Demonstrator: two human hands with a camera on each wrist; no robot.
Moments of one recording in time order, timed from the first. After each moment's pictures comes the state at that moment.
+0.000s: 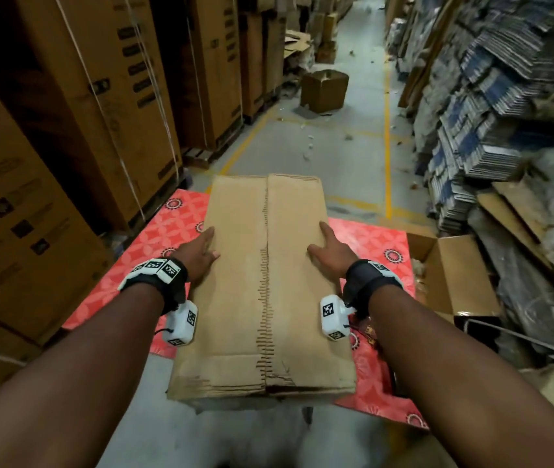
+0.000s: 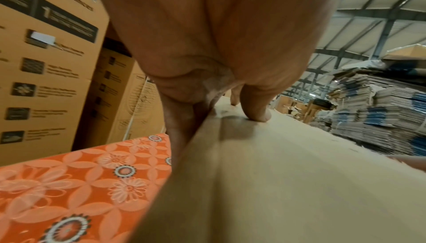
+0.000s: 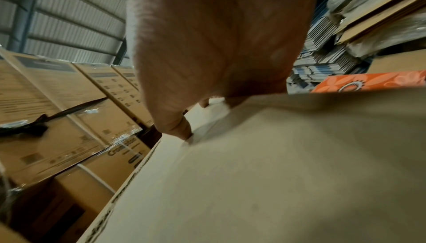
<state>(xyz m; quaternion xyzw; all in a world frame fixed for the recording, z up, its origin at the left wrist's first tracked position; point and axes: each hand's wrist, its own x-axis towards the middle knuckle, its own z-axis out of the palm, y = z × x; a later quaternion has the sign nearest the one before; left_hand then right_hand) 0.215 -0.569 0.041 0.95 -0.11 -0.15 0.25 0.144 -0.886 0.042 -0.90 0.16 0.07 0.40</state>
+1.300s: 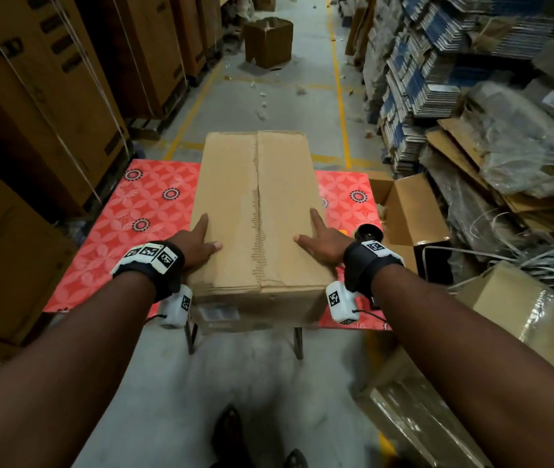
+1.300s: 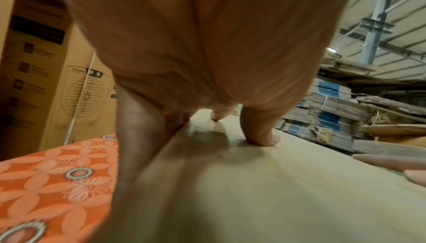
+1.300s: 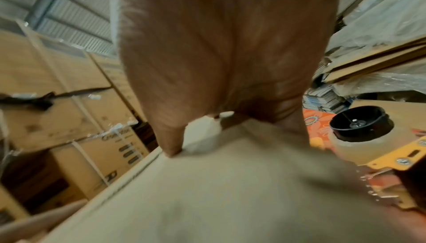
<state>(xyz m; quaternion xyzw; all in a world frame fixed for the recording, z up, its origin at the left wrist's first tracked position) 0.159 -0.582 0.031 0.94 -0.17 -0.26 0.11 0.035 -0.872 0.030 -0.91 0.19 0.16 0.33</state>
